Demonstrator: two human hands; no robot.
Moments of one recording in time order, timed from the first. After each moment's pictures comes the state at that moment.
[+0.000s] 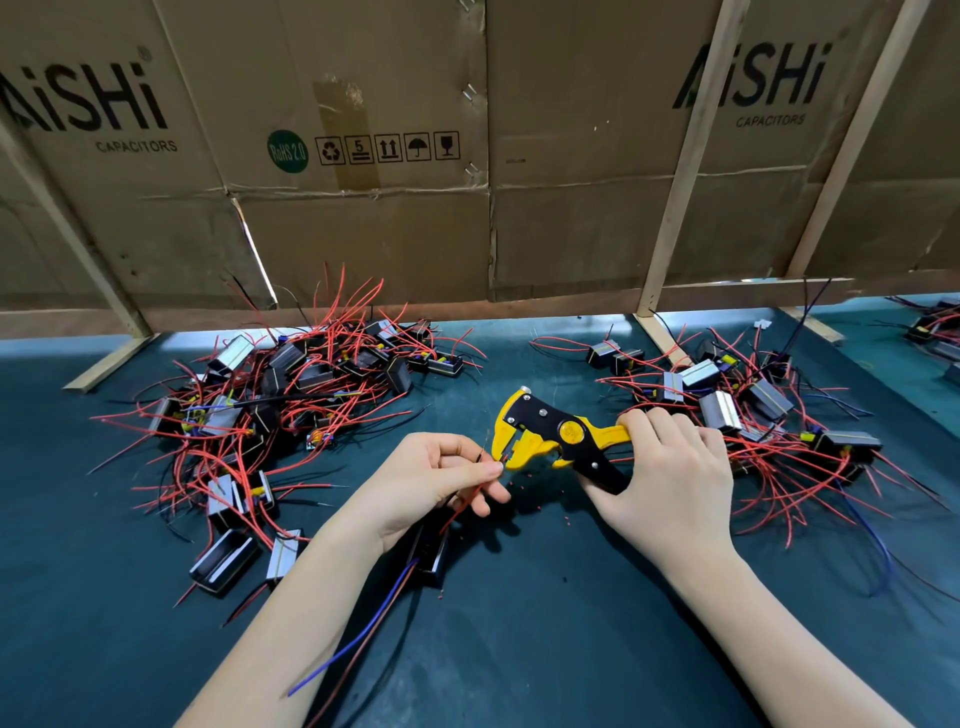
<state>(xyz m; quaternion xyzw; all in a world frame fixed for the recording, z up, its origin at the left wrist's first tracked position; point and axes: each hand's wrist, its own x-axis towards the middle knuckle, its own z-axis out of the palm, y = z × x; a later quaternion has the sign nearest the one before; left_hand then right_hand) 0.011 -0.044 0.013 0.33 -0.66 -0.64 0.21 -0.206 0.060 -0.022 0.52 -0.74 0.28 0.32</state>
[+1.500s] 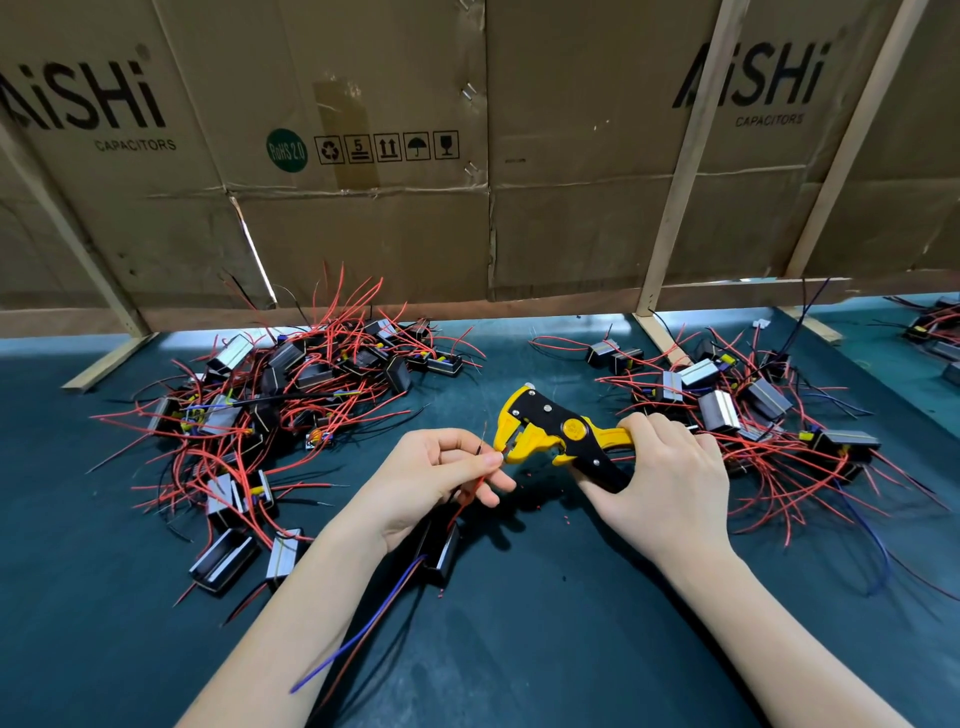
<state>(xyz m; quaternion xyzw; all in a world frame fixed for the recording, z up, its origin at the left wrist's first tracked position) 0.008 -0.043 0.011 0.32 -0.64 -0.65 0.25 -0.204 0.061 -0.022 0.52 -0.75 0.30 0.27</state>
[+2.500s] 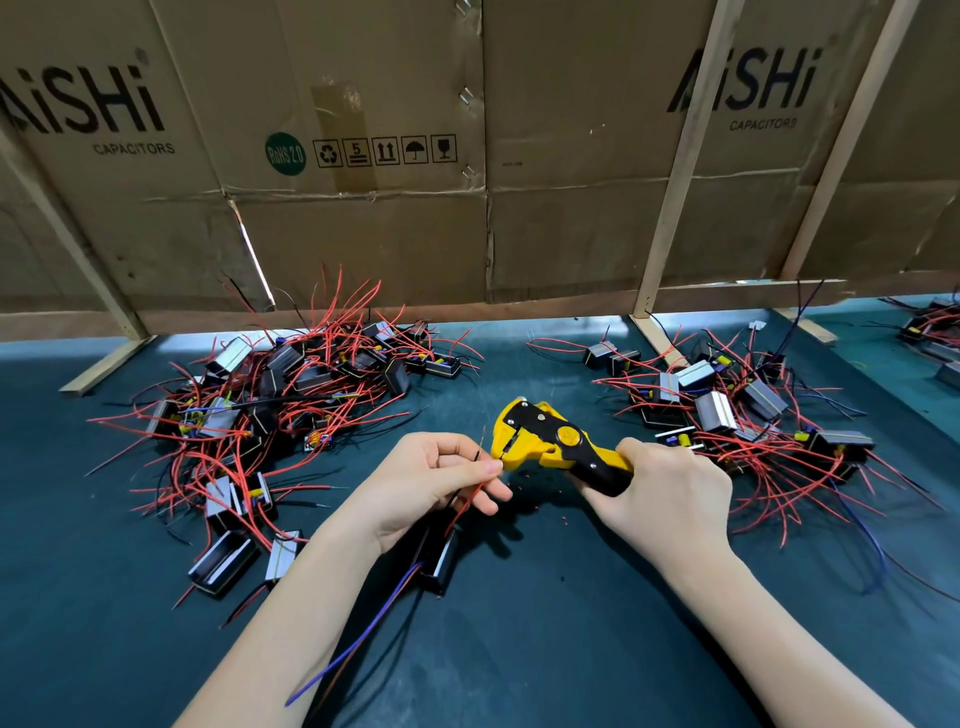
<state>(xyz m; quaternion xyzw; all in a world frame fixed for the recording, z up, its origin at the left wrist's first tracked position) 0.011 -0.041 0.017 0.31 -0.65 -0.65 0.22 -0.201 0.065 -0.020 0.52 -0.77 0.26 0.25</state>
